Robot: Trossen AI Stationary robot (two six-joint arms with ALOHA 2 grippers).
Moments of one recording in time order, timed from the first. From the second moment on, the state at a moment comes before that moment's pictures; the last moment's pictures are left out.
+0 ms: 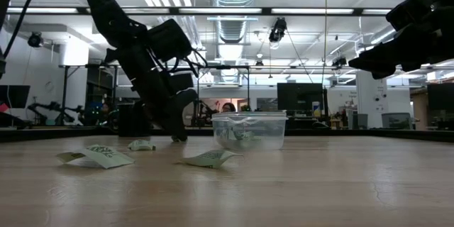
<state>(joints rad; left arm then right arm) 0.22 1.68 0.73 0.00 -0.24 -0.44 -0.07 0.19 0.01 0.01 -0.02 0.04</state>
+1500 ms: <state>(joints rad) 0.09 1.59 0.73 0.49 0.25 -0.17 -0.07 0.19 0.01 0.01 -0.02 0.05</state>
